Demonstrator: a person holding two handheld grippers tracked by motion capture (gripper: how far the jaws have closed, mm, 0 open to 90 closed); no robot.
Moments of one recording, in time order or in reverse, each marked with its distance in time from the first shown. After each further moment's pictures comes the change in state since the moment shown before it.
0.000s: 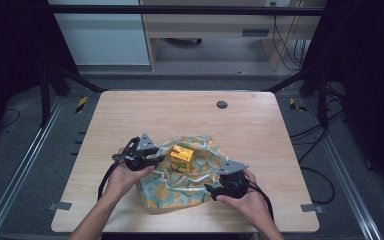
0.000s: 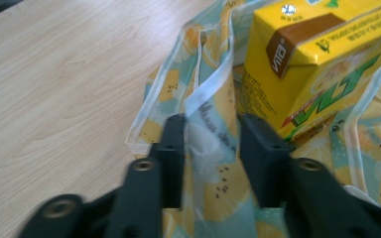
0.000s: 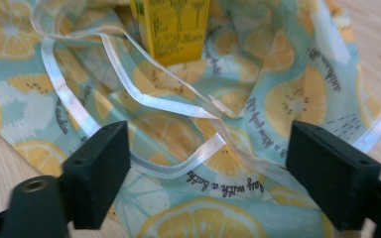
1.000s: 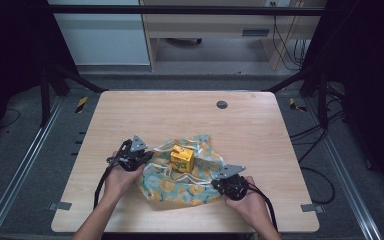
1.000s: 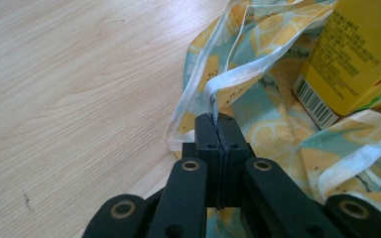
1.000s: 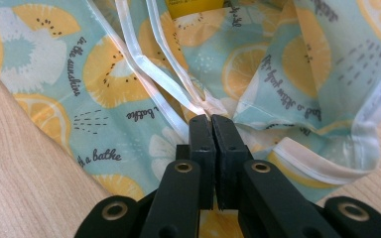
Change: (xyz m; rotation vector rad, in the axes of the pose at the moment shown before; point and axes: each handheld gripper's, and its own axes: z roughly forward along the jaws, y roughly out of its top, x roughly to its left) left arm 0.022 -0.030 0.007 0.025 0.091 -0.075; right arm -0.001 -0.013 0.006 0.076 0.052 -0.031
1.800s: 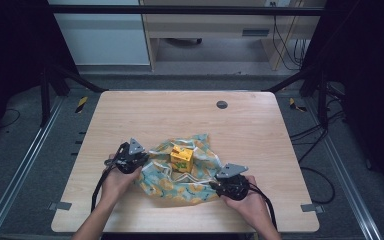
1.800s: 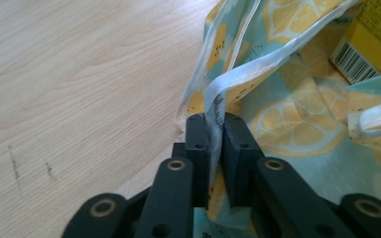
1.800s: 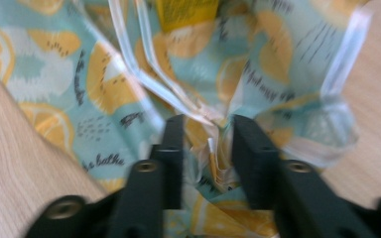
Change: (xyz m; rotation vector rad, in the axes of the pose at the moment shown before) left arm 0.005 -0.015 0.001 0.028 0.062 0.009; right arm 0.000 0.003 -0.006 -0.067 -0.031 0.014
